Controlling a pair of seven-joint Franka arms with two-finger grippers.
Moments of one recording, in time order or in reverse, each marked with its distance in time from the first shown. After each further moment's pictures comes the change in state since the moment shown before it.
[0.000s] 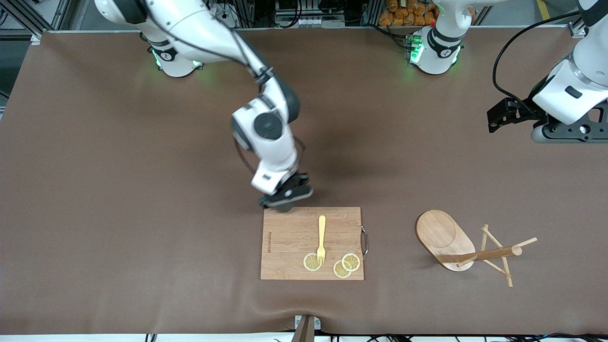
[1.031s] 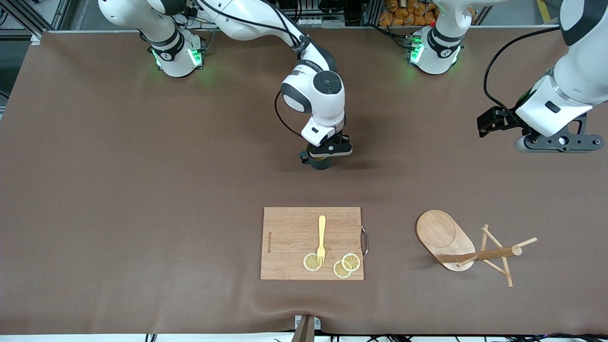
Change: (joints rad) left arm -0.002 0.015 -0.017 -0.047 0.003 0.025 -0.001; right arm 0.204 0.049 -0.006 -0.004 0.001 -0.002 0.346
